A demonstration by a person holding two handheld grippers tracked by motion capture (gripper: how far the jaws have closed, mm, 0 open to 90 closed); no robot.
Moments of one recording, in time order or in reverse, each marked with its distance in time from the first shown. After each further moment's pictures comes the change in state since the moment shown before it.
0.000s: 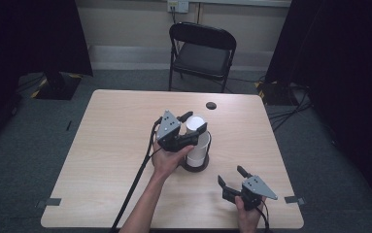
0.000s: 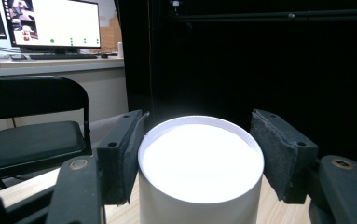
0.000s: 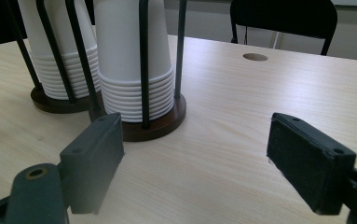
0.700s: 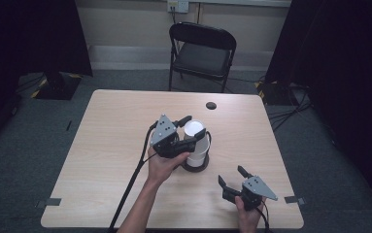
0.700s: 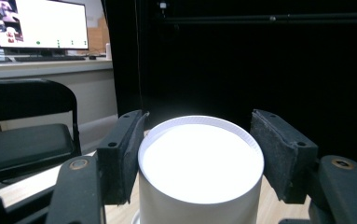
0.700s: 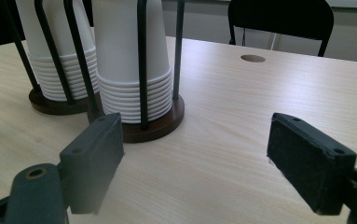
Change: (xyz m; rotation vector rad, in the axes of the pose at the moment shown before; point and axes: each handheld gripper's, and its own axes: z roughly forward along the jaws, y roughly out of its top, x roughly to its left) left arm -0.011 0.010 -0.025 0.000 -0.052 0.003; right arm 0.000 0.000 -0.001 -0.007 -0.007 0.000
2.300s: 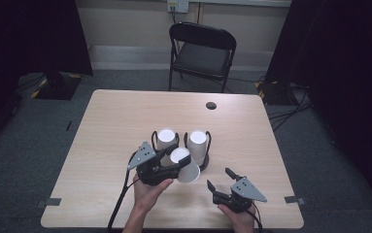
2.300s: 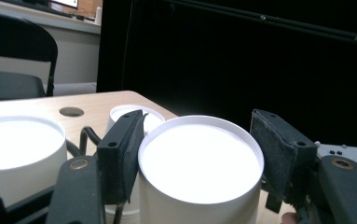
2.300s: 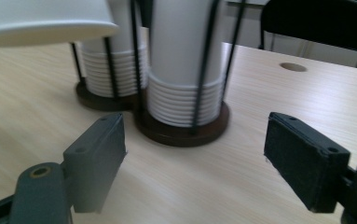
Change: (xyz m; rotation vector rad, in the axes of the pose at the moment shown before) left arm -0.010 -0.054 -0.057 0.041 -0.051 -0.237; right arm 0.032 0.002 0.007 -0.006 0.118 -0.058
